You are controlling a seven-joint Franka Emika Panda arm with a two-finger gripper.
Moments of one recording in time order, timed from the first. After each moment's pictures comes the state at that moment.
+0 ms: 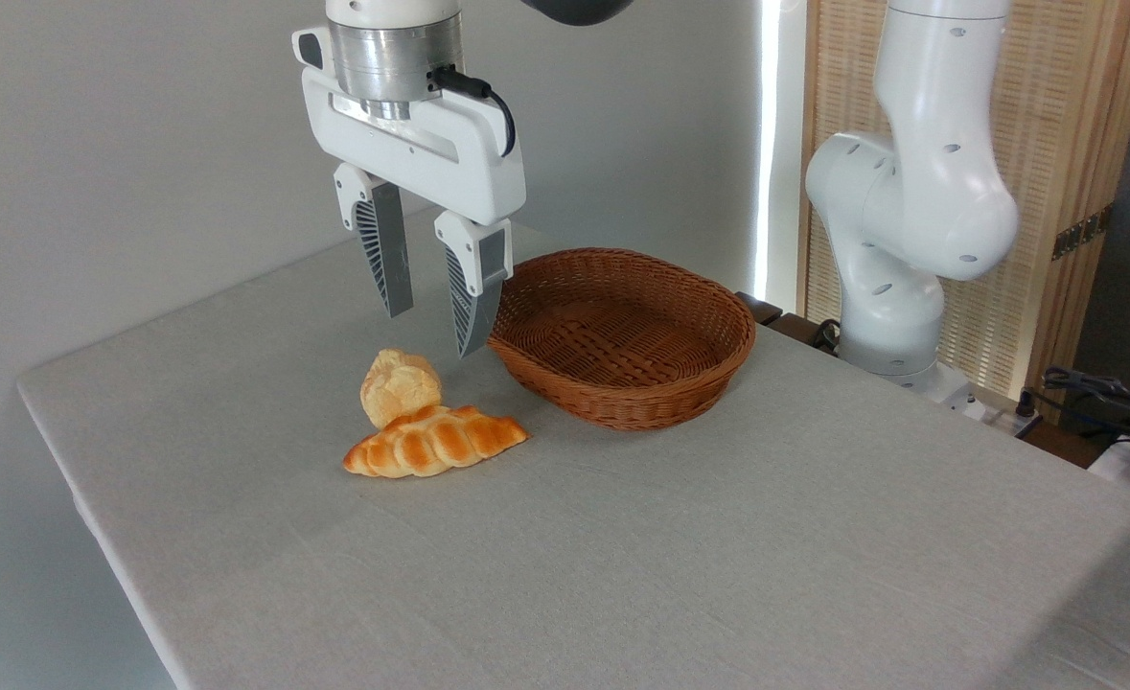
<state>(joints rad) -0.26 -0.14 0.12 -1.84 -0.09 1.78 0.52</state>
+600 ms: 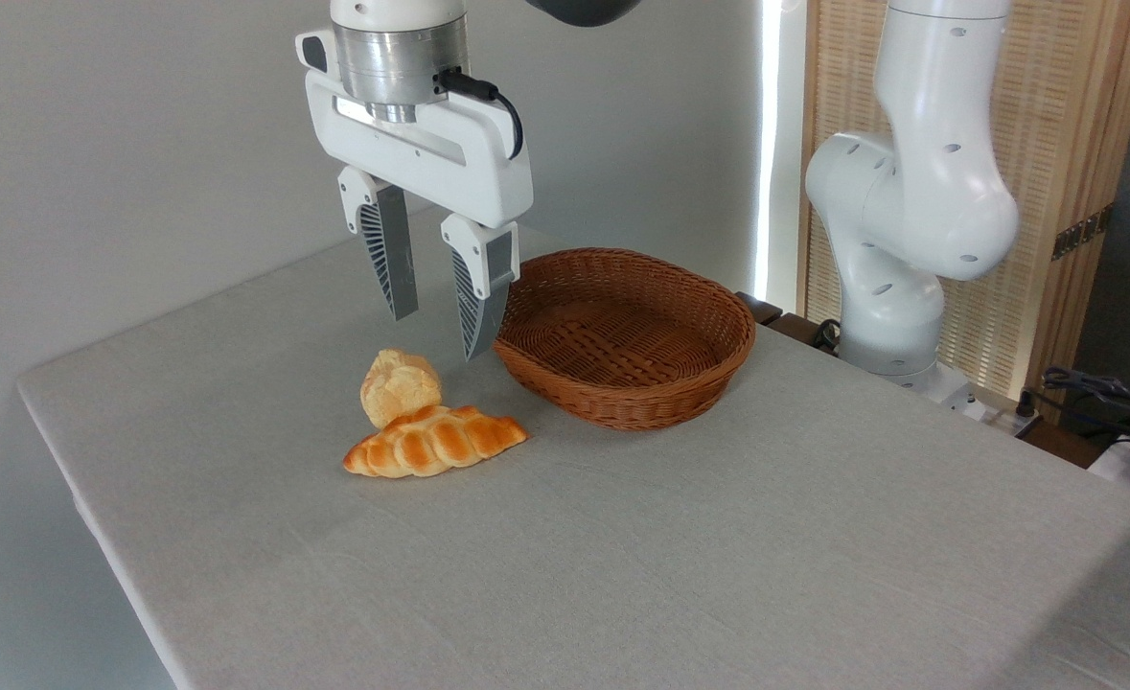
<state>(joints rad) -0.25 -0.14 0.13 -1.85 -0.09 1.77 0.52</state>
